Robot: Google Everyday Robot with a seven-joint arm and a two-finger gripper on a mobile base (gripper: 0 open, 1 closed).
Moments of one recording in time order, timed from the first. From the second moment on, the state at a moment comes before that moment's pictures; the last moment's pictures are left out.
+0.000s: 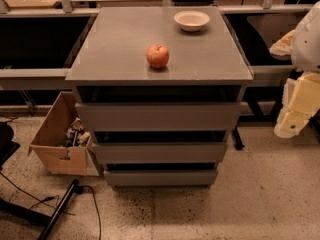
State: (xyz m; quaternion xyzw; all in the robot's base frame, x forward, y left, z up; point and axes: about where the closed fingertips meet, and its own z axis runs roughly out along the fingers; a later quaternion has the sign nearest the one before) arm 0.438 -0.217 0.976 -0.60 0.78 -0.03 0.16
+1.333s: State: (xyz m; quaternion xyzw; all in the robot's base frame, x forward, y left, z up) arm 0.445 -0.175 0.849 -0.65 0.74 -0.02 0.15
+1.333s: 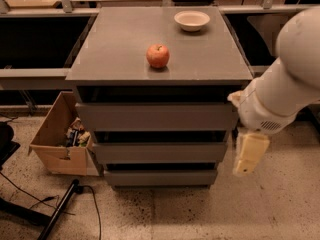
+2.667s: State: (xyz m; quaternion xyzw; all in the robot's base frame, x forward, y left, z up) arm 0.495 -0.160 0.677 -0.69 0.72 -0.03 0.08
